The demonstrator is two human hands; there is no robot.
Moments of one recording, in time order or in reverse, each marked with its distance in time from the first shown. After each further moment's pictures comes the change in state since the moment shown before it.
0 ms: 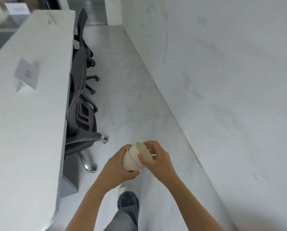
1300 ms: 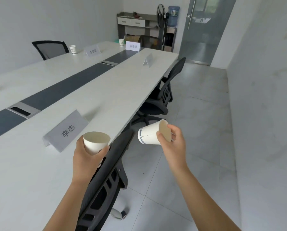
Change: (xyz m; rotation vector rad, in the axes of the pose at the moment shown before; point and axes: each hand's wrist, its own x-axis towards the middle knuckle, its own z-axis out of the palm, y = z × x) left_hand 0.441 0.037 -0.320 -0.210 1.325 -0.289; right_hand 0.663 -0.179 0.086 0.296 -0.277 -0.269
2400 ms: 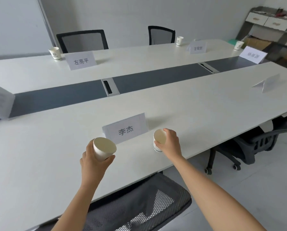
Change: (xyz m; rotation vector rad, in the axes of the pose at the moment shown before) left_hand 0.099 -0.075 -0.023 0.134 0.603 -0.463; right_hand 0.178 0.095 0.258 -0.729 -0.897 -0.250
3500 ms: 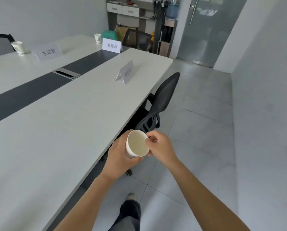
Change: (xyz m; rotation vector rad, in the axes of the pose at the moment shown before) left_hand -0.159 0.282 0.476 -0.035 -0.947 0.826; right_hand 0.009 0.298 -0.363 0.393 0.382 0.330
